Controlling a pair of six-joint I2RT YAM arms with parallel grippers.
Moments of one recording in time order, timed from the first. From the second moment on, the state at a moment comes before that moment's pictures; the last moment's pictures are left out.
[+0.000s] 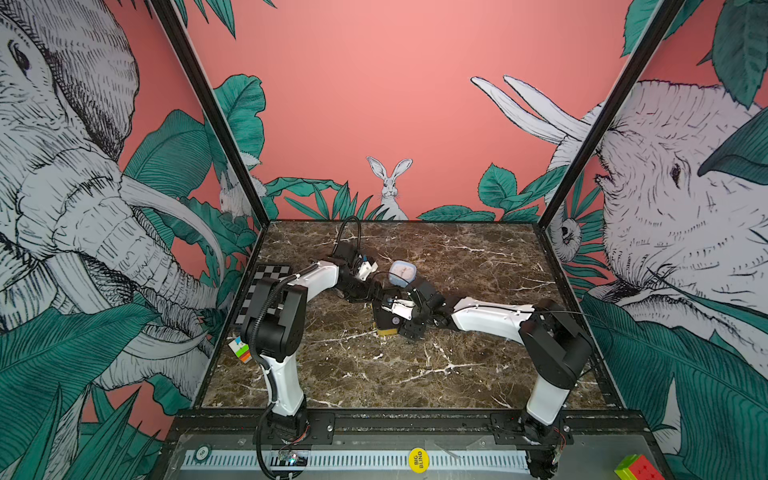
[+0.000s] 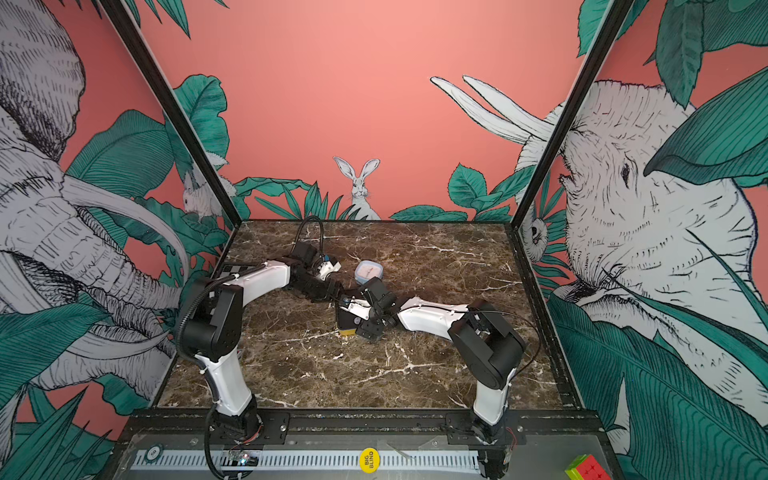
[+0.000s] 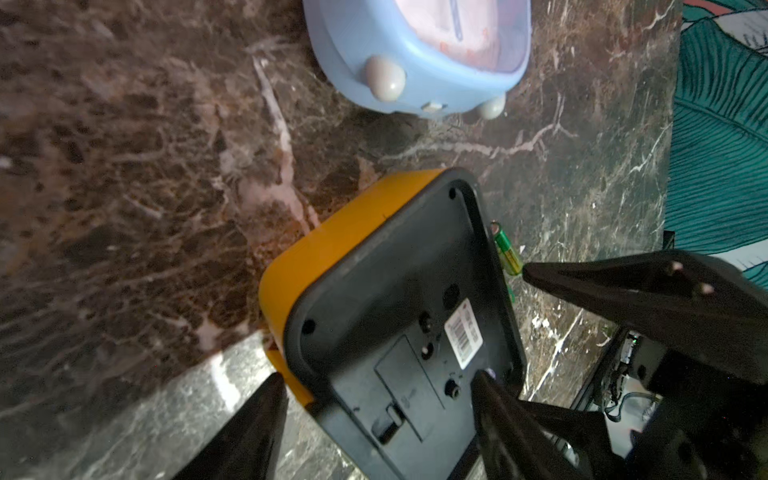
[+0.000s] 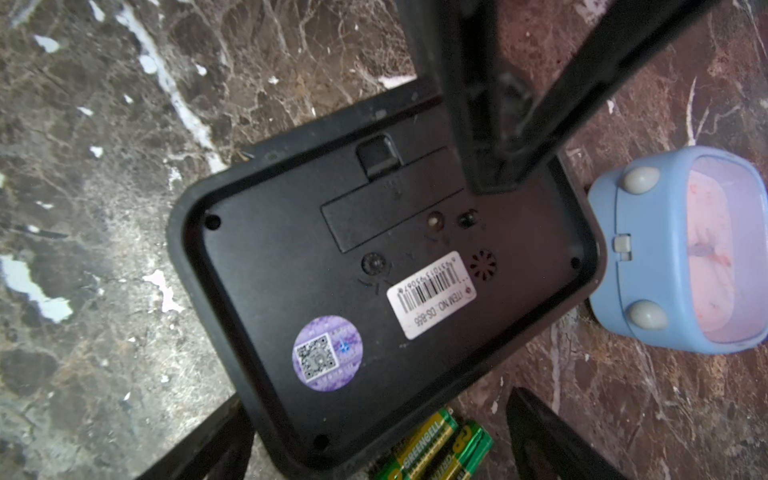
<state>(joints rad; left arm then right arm) -0.33 1.86 1.24 -0.63 0.61 -0.07 0.83 1.79 1.07 -0.23 -0.06 -0.49</state>
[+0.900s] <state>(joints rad) -0.31 1.94 1.35 -0.57 0.65 -0.01 0.81 1.90 1.19 -0.30 -0.21 -0.57</state>
